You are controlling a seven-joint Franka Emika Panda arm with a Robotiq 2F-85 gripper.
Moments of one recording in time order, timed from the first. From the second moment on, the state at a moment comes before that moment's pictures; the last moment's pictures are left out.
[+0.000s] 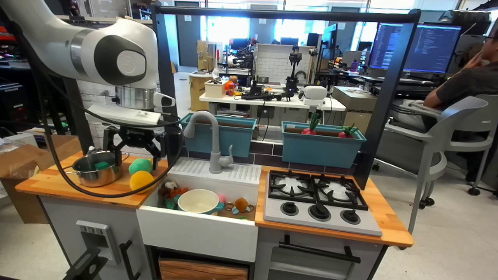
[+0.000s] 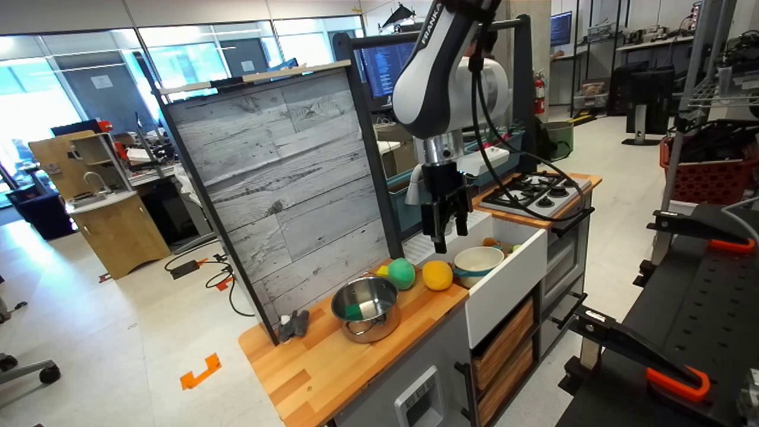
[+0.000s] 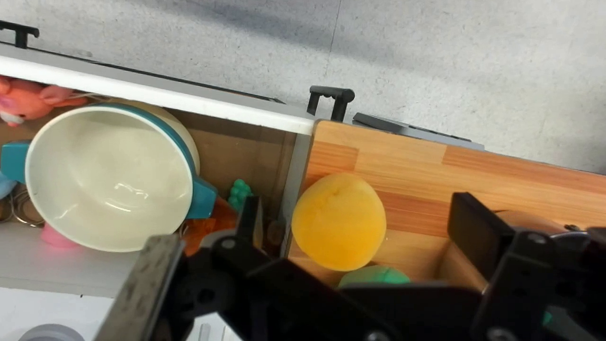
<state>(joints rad) -0.01 0.90 0.04 -1.62 0.07 2.41 -0.33</state>
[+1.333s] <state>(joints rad) 0.03 1.15 0.04 -1.33 0.02 2.39 -0.23</state>
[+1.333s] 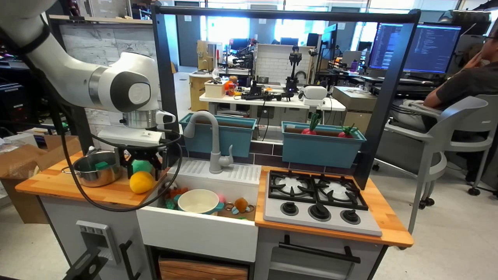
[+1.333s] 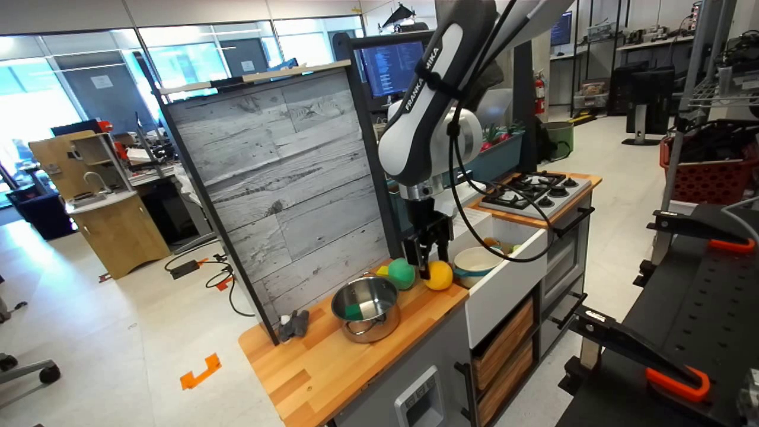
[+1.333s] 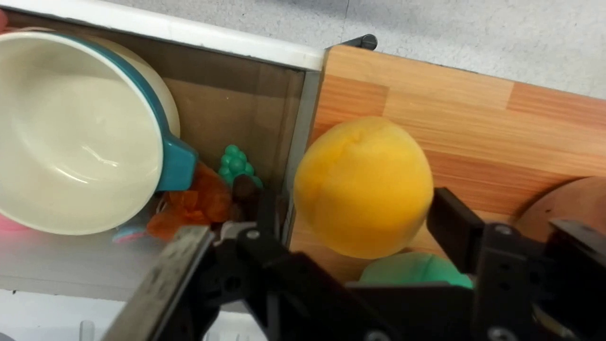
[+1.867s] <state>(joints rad) 0.03 1.18 0.04 -1.27 0.02 2.33 -0.22</state>
